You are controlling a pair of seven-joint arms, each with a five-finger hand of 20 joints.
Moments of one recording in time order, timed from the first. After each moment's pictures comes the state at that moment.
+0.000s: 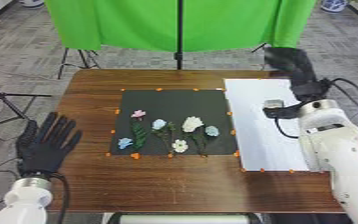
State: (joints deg) left arm 125.6 -59.1 -99.6 -120.8 2.0 14.7 14.4; right arm -90.6 -51.8 83.3 -114.0 -90.2 14.3 11.3
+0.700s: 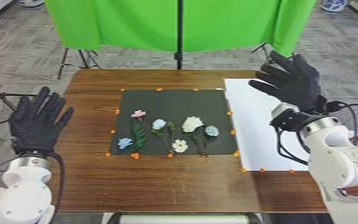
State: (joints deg) left arm 117.2 -53.9 -95.3 -118.6 3.8 17.3 21.7; right arm -99.8 -58.5 91.7 -115.7 -43.9 5.0 5.1
